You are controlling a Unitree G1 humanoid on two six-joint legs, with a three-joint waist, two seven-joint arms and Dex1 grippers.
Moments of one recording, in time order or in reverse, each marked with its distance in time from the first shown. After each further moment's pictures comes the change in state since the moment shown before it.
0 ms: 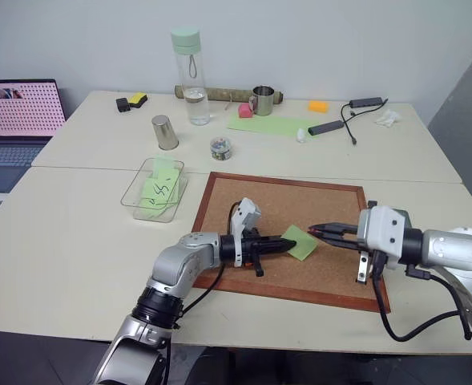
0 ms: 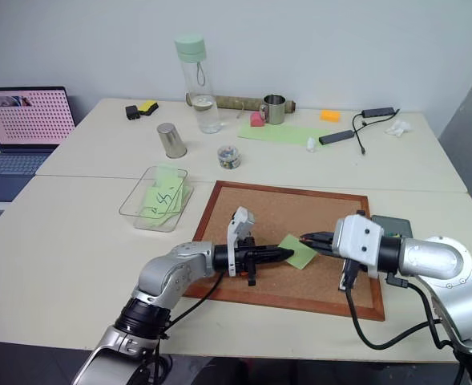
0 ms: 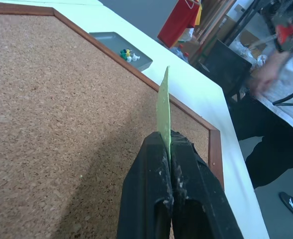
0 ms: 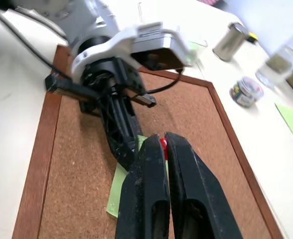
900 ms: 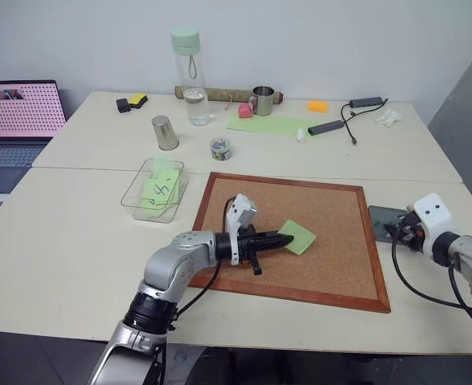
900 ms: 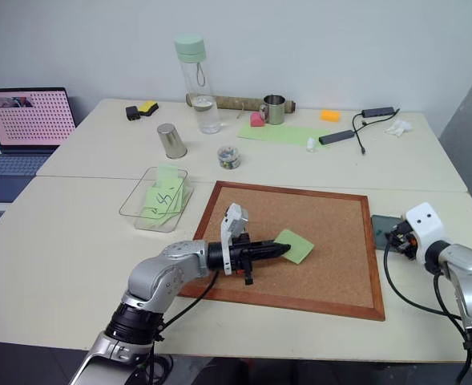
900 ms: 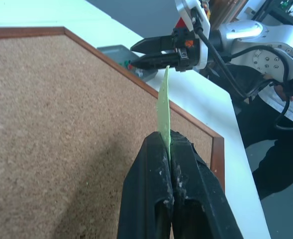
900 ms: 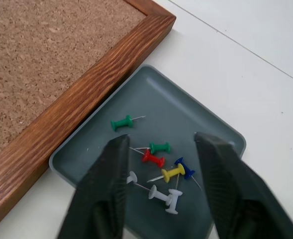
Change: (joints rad) left arm 0.037 0.025 0.041 -0.125 -0.021 0.019 0.058; right arm -0.032 0.058 -0.084 0.619 -0.196 0.104 -0.293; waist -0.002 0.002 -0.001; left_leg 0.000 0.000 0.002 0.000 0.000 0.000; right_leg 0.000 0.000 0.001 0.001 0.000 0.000
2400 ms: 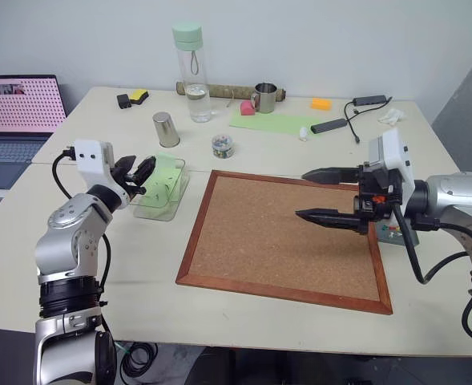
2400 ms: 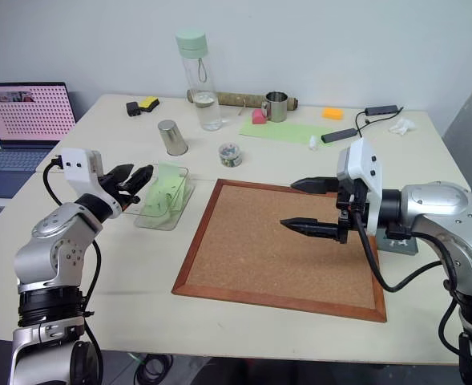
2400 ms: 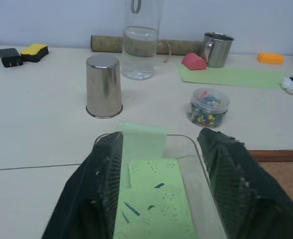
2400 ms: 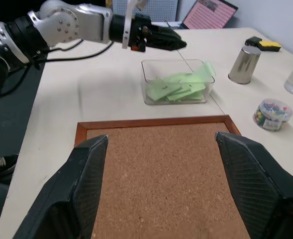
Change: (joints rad) left arm -0.061 0.271 0.526 0.142 0.110 -0.183 0.451; right arm -0.357 -0.061 0.129 -0.529 0.582 0.303 0.313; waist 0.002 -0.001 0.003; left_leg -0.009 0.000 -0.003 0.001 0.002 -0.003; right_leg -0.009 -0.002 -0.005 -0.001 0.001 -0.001
